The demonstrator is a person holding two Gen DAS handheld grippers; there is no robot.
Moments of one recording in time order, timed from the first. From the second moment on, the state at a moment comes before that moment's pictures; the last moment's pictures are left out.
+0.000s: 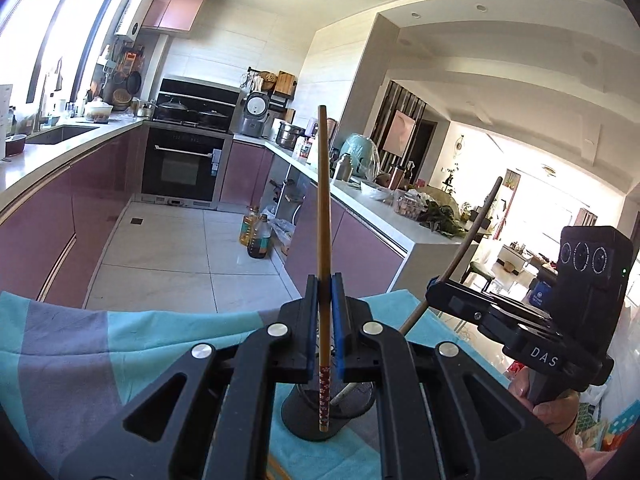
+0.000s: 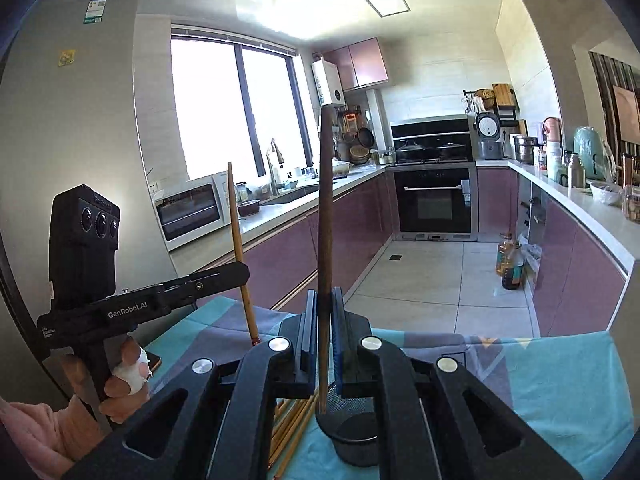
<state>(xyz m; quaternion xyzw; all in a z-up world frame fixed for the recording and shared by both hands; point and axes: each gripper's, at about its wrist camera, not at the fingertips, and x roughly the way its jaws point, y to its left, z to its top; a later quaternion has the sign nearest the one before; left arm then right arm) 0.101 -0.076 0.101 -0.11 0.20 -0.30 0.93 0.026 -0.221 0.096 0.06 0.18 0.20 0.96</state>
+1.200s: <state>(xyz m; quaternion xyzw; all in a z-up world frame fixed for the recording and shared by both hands) 0.150 -0.114 0.004 -0.04 0.27 -0.24 0.93 0.078 -0.212 0.028 0.07 0.31 0.18 0.93</state>
